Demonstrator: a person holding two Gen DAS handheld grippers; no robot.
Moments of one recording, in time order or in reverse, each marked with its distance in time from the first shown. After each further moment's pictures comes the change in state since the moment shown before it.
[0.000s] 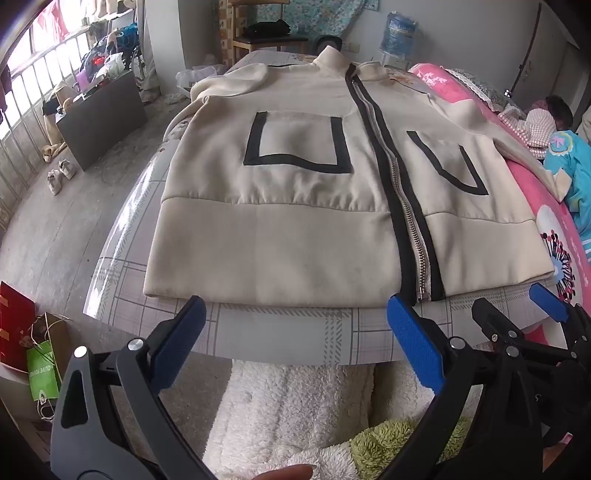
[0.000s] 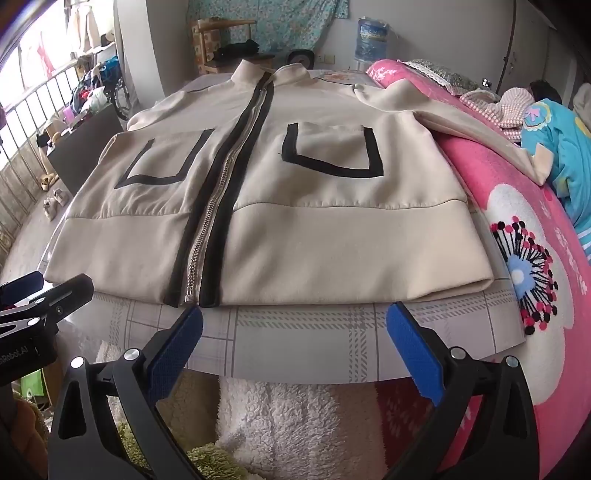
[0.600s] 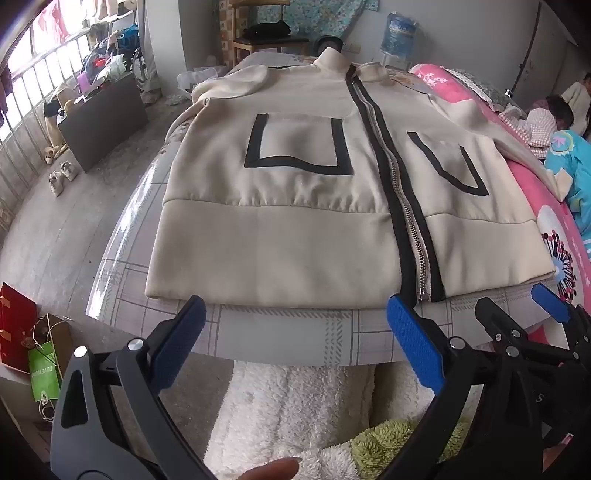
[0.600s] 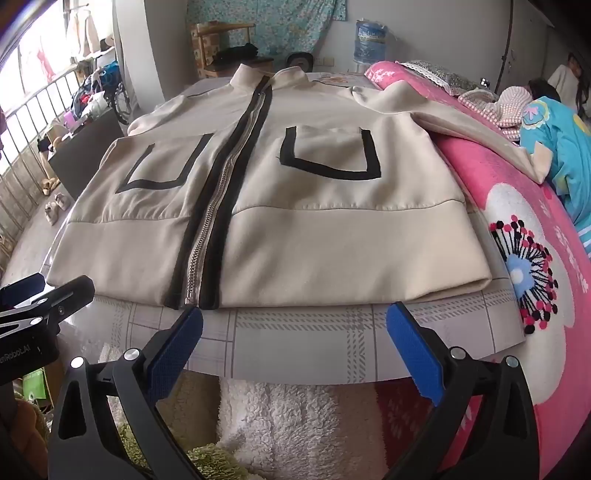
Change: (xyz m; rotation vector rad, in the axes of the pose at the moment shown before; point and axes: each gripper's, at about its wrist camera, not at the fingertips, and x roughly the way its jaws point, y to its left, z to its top) left arm 0.000 0.000 0.000 0.007 -0.003 0.004; right arm -0.003 -0.003 -0.001 0.007 -0.014 0.009
